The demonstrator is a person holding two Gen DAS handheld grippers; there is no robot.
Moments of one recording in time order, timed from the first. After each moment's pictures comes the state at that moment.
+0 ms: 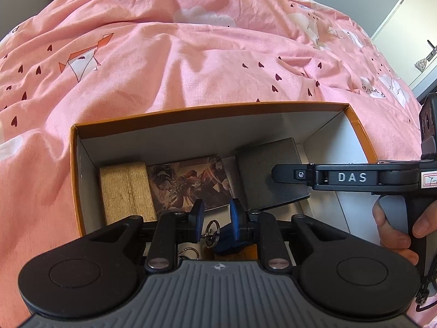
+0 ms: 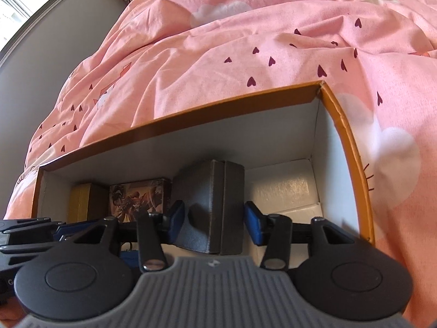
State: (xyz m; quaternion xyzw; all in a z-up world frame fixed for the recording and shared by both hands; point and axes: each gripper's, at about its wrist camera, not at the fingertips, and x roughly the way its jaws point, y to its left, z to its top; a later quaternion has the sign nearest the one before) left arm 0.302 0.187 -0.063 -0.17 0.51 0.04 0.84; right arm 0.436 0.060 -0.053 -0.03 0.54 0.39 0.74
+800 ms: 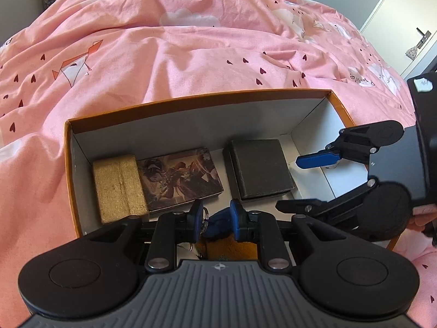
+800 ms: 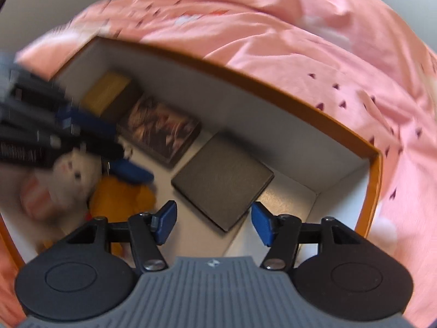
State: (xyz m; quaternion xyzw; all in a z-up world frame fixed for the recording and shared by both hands) left arm 0.291 0.171 -0.058 -0.15 0.50 0.03 0.85; right arm 0.390 0.073 -0.045 -0.35 0.41 0.53 0.66
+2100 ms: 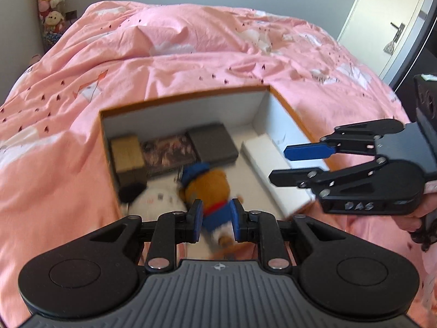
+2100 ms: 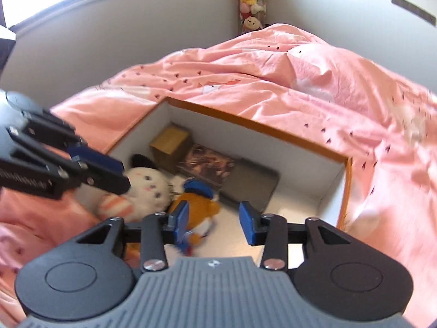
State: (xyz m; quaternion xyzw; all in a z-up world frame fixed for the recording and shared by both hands) left arm 0.179 0.114 0.004 -0.10 0.46 0.02 0.88; right arm 0.304 -0.018 0.033 -0.19 0.34 0.55 0.73
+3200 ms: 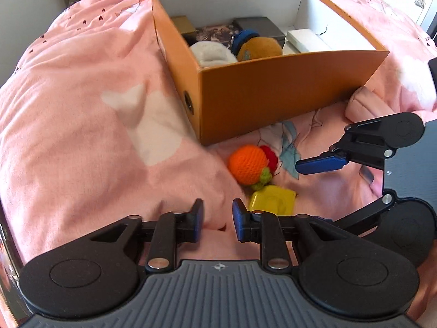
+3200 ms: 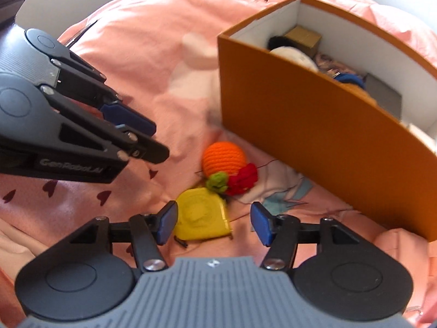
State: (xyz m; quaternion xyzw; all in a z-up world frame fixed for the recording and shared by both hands) left arm 0.084 0.117 -0.078 -0.05 0.54 0.09 0.83; right arm 0.135 0.017 -0.079 -0.29 0.39 0.59 0.65
